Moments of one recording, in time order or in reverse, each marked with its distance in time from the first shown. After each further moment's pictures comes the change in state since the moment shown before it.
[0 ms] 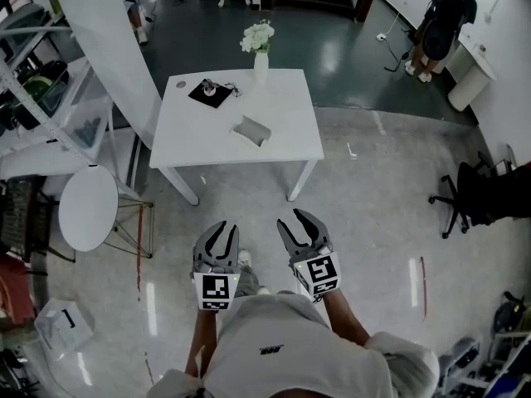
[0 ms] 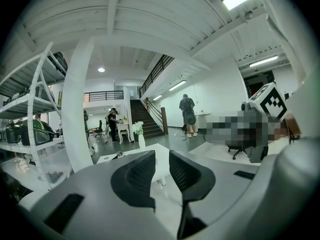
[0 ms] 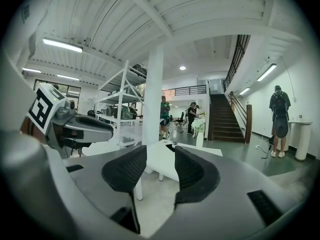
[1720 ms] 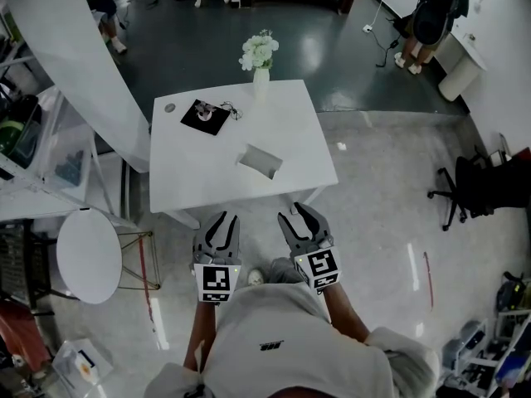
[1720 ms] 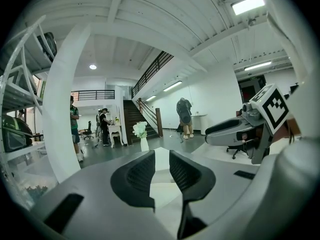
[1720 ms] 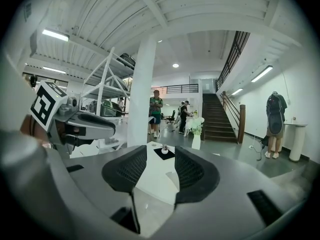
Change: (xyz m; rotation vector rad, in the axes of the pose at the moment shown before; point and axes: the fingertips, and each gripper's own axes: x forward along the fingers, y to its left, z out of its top) left arm 0.167 0.158 0.009 0.022 -0.025 -0.118; right arm 0.202 -0.049 0.038 0.003 0.014 -0.120
